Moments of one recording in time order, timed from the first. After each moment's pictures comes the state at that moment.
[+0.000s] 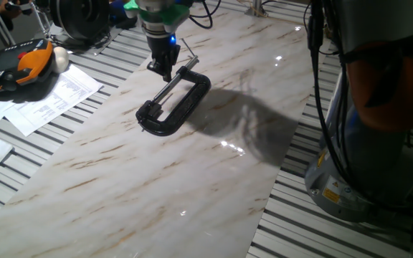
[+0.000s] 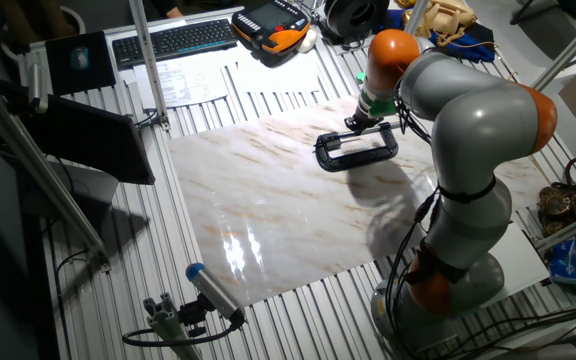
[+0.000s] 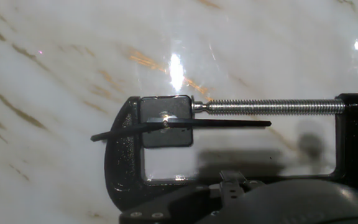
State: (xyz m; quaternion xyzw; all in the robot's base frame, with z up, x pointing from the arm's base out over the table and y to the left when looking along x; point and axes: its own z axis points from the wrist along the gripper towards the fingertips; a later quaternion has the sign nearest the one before) arm 0.555 -0.053 0.130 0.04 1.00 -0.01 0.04
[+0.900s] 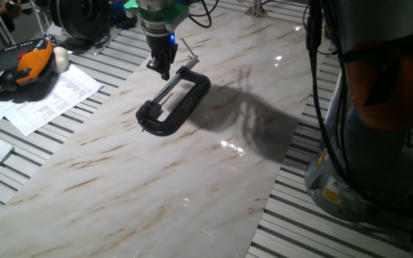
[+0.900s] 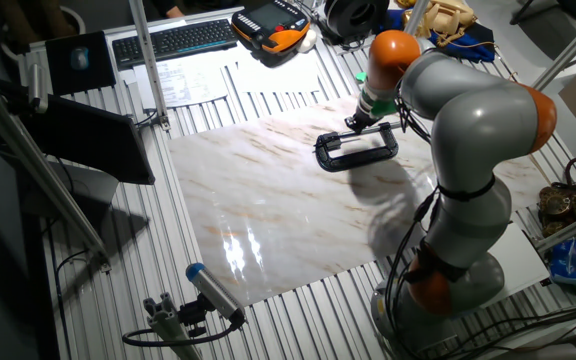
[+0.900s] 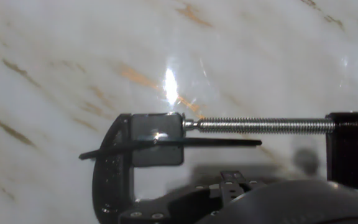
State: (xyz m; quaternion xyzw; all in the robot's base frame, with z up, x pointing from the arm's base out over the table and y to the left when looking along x) arm 0.573 -0.064 0.125 0.01 1.00 0.00 0.03
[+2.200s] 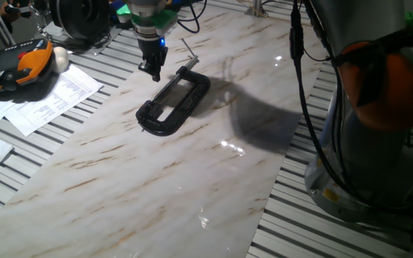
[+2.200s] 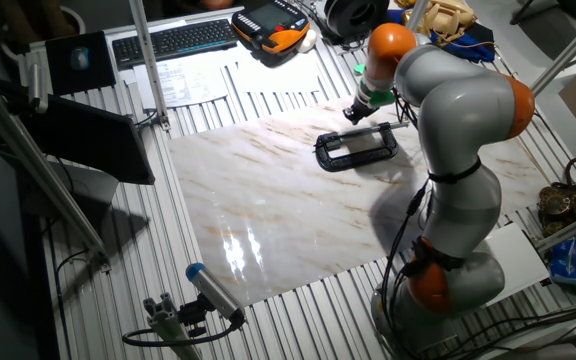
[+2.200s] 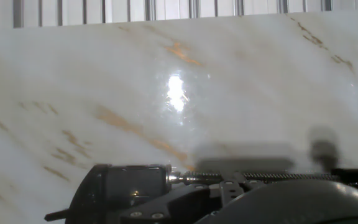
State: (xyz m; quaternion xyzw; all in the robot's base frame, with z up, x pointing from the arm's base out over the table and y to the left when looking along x) arm 0.620 -0.081 0.088 0.01 1.00 0.00 0.04
